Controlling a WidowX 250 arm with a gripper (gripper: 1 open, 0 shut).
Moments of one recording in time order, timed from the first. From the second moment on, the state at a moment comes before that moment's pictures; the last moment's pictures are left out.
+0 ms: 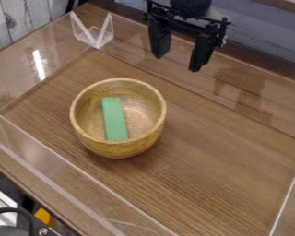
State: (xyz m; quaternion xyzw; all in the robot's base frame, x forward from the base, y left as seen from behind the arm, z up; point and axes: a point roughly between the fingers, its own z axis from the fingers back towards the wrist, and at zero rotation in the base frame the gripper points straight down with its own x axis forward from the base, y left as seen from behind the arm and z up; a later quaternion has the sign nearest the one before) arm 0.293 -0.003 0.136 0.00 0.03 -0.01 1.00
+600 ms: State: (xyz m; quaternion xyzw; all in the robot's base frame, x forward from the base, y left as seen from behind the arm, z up) arm 0.258 0.035 0.126 -0.02 0.03 0.08 1.00
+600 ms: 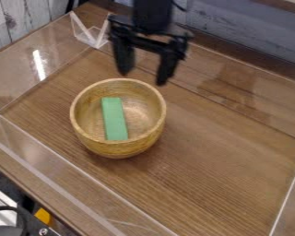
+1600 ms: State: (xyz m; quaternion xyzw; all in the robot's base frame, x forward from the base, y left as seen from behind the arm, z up) arm 0.233 0.071 0.094 -0.02 -0.01 0.20 0.98
